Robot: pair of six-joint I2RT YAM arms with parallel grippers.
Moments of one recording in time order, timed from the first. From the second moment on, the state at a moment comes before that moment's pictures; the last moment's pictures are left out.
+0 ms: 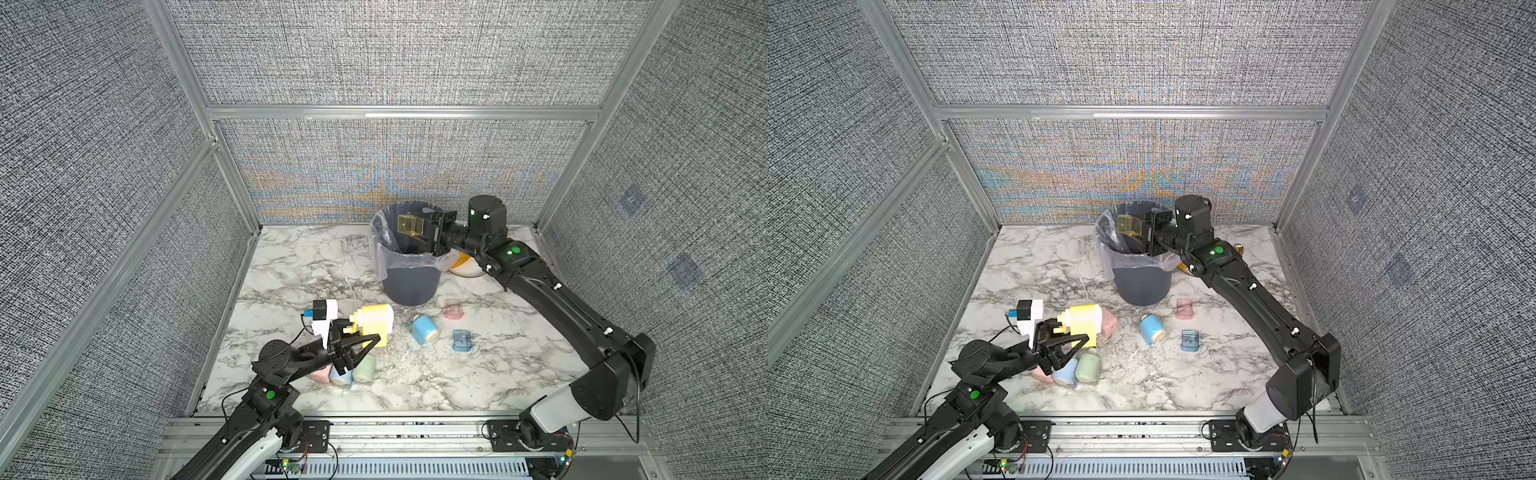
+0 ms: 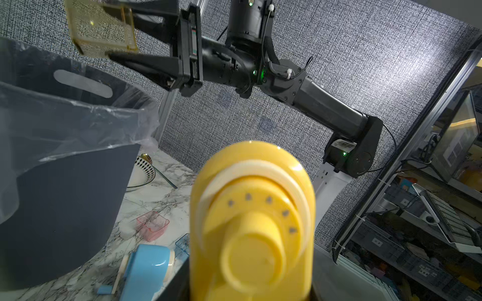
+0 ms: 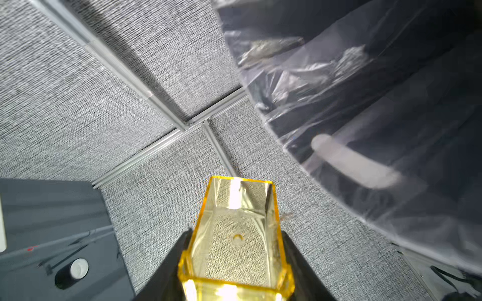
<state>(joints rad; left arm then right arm) -0.64 0.47 0.31 0.39 0.63 -0.61 0.51 1.54 1.50 -0.25 -0.39 1.95</state>
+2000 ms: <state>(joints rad) -0.64 0.53 0.29 0.40 0.58 -0.61 0.46 1.53 1.42 -0.23 -0.44 2.01</state>
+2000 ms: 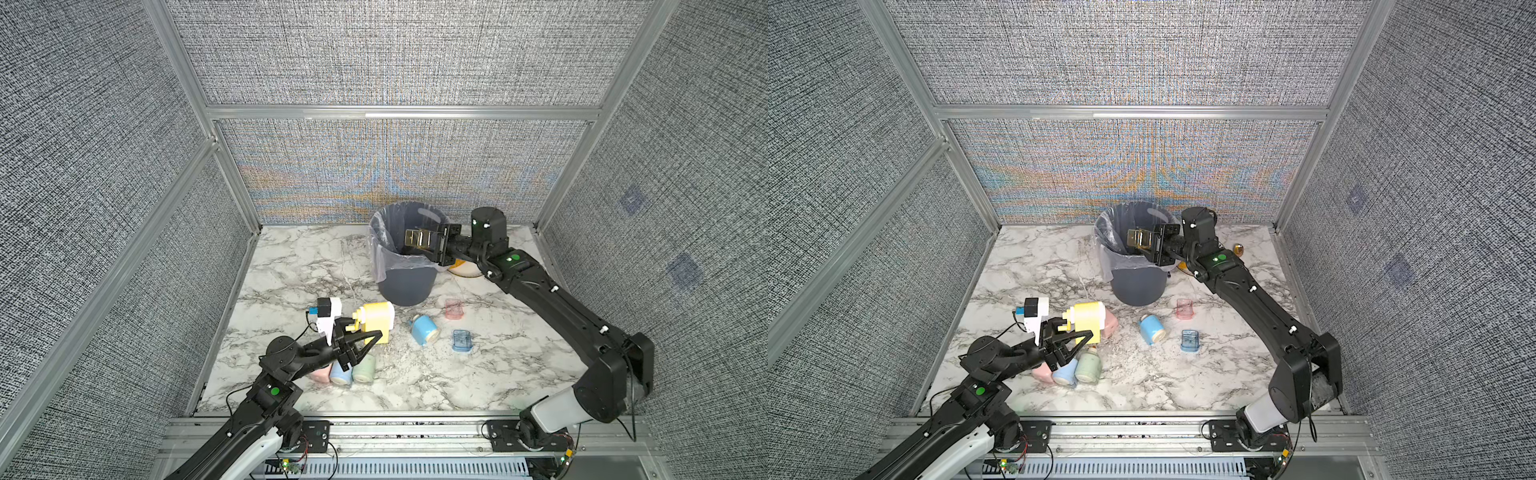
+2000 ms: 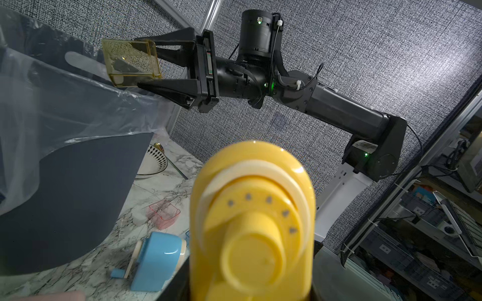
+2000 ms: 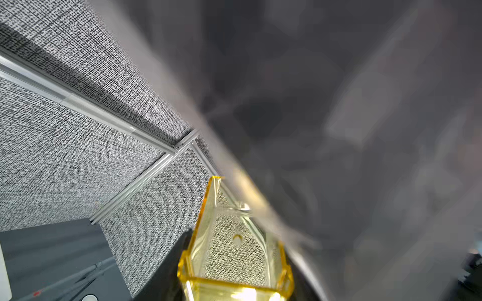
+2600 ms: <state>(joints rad) -0.64 0.62 0.32 0.46 0.58 -0.60 0.46 1.55 1.47 -0.25 -0.45 1.95</state>
